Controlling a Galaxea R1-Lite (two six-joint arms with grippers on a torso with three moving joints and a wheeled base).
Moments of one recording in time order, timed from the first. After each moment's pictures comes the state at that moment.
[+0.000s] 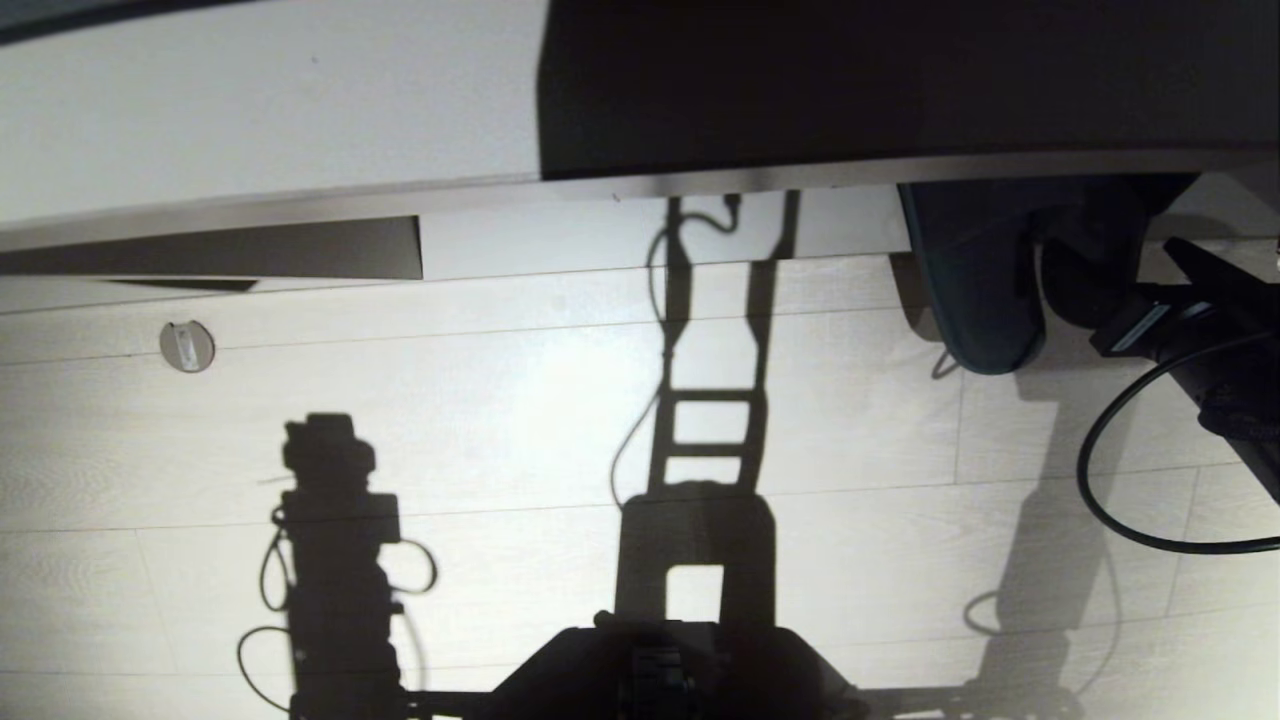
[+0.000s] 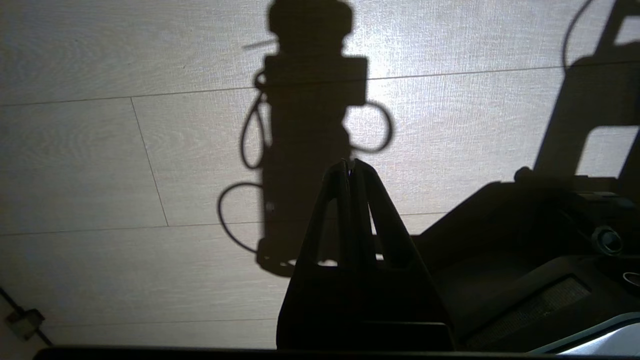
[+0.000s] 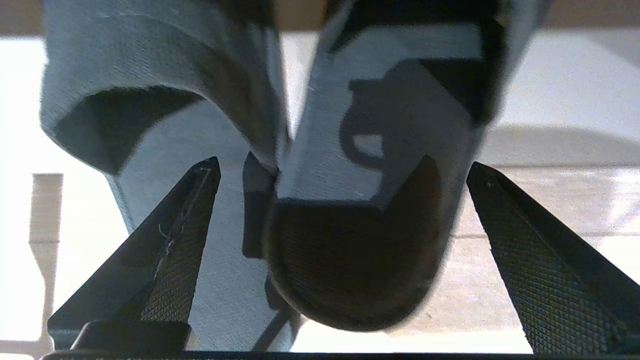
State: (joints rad) left arm 0.00 0.00 0.00 -0.01 0.00 -0.01; right arm -0.05 1.55 -0.55 -1.39 0.03 0.00
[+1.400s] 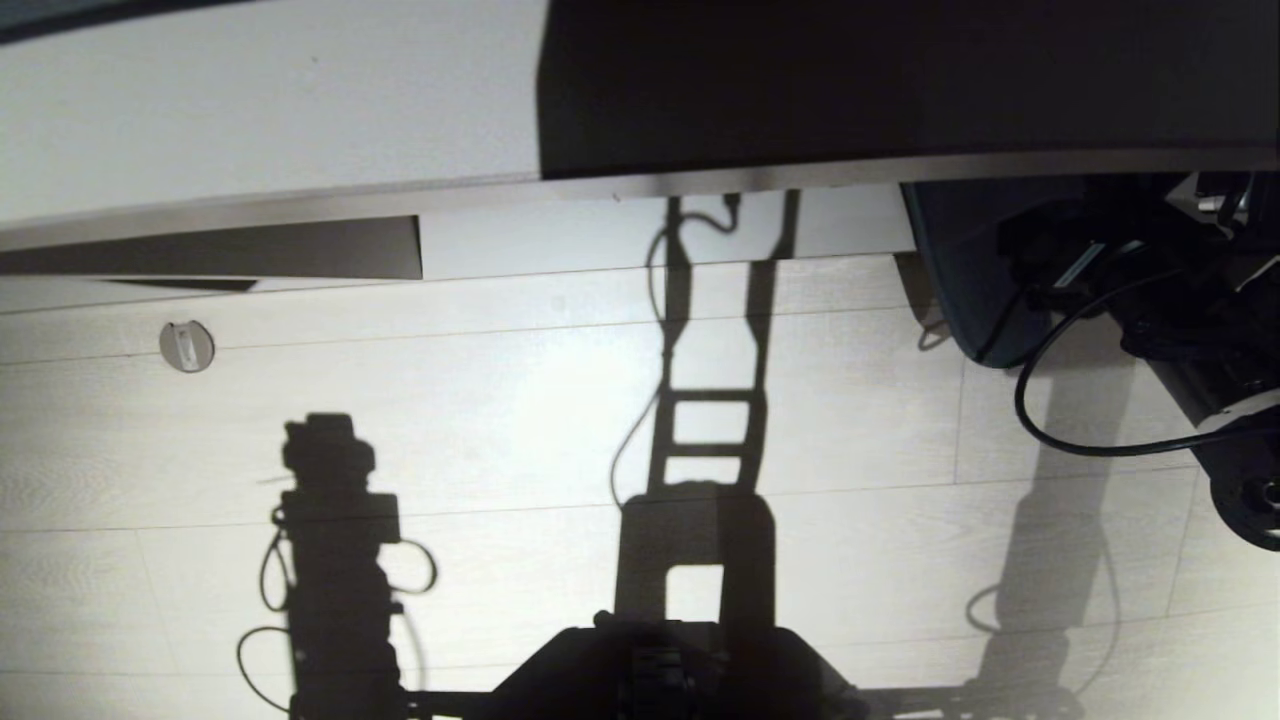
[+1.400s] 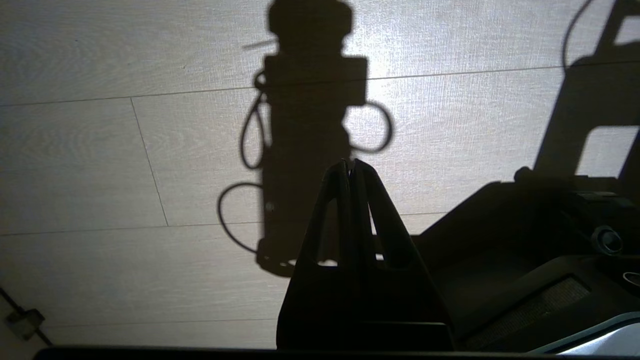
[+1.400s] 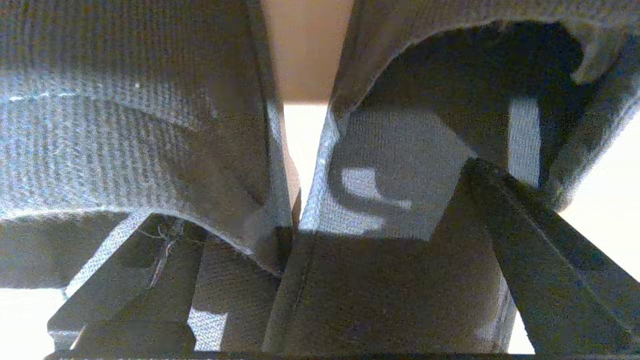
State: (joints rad) left arm 0.00 0.00 0.00 -0.01 0.00 -0.01; right arm -0.03 1.73 -0.82 -1.38 0.03 -0.01
